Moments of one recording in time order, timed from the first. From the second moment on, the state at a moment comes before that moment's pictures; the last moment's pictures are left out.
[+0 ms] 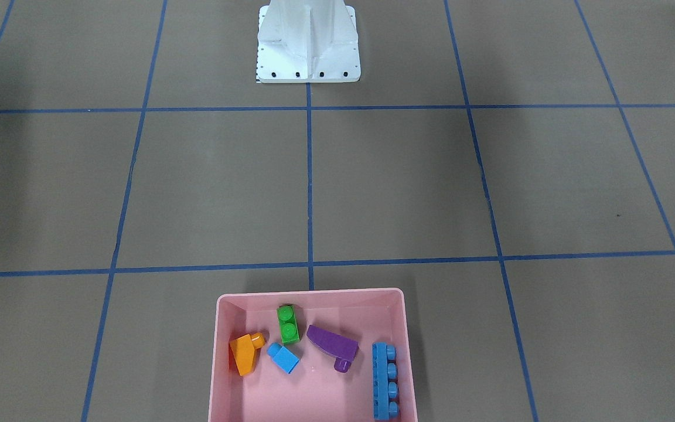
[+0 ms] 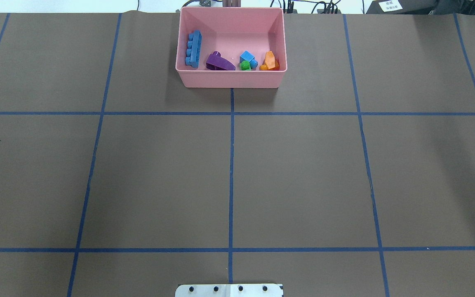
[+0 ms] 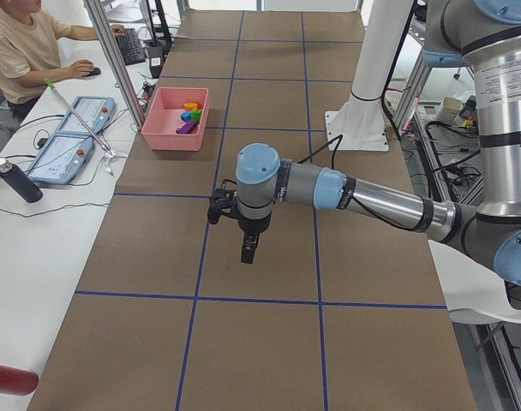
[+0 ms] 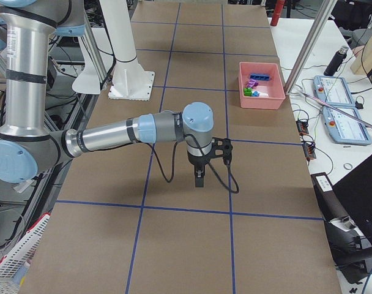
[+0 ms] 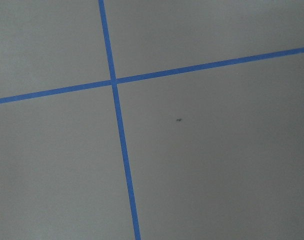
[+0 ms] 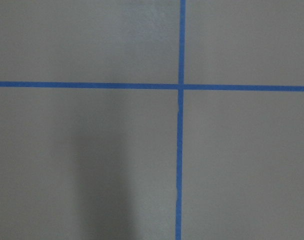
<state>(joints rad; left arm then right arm) -1.54 -1.37 -2.01 -1.46 -2.33 0.01 1.60 -1.73 1.95 -1.72 2.33 0.05</state>
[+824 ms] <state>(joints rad) -1.58 -1.38 -1.88 -1.48 -2.34 0.00 1.50 -1.75 1.93 -1.72 2.32 0.05</state>
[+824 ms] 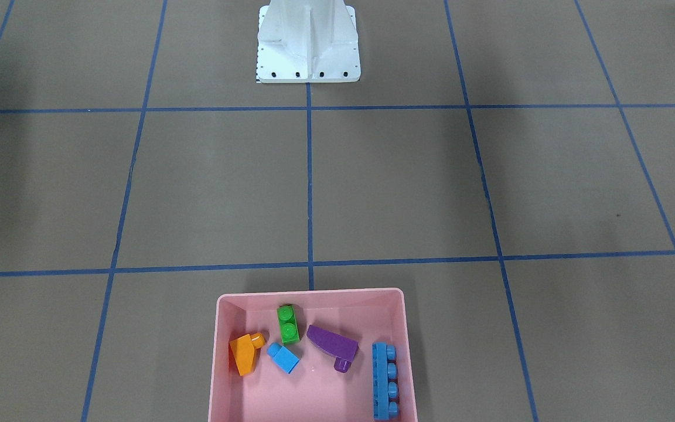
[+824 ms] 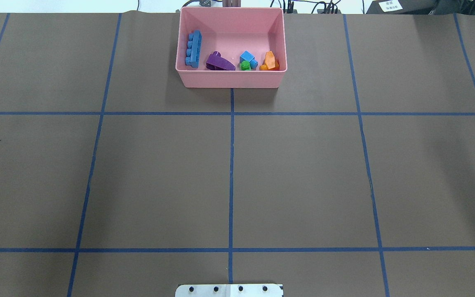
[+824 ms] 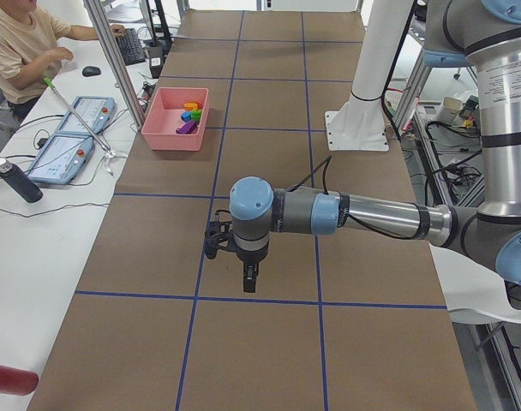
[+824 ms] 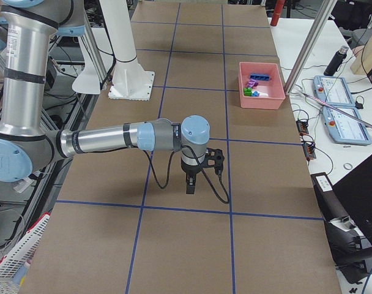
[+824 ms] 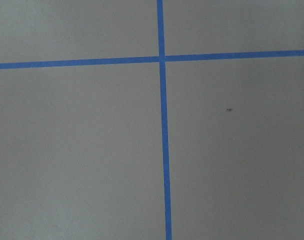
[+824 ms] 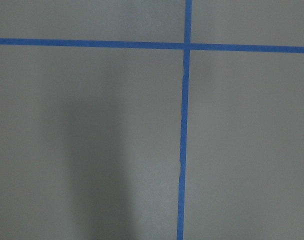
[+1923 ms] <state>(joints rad) -1.58 -1.39 -1.91 -1.50 -2.34 0.00 1.49 -1.75 1.90 -1.71 2.33 0.05</state>
